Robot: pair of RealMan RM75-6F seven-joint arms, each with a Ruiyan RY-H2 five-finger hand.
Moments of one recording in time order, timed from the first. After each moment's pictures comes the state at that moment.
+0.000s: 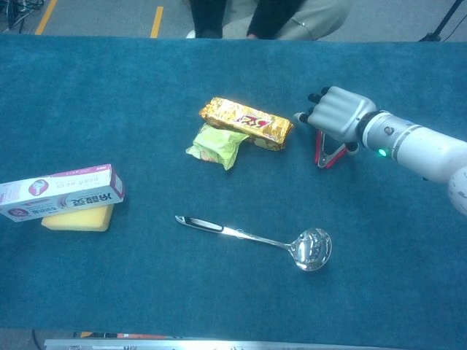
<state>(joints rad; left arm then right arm) -0.15 -0.83 0.12 -1.97 1.56 1.23 -0.06 0.93 -1.54 -0.12 -1.37 -0.91 0.87 -1.03</state>
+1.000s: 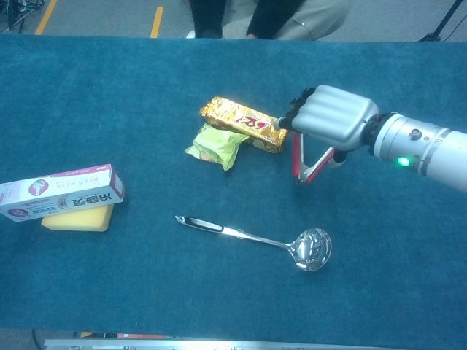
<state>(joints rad) -0.15 -0.83 0.12 -1.98 1.56 1.23 -0.05 0.88 -1.34 -0.11 -1.71 -1.23 0.94 -0.81</state>
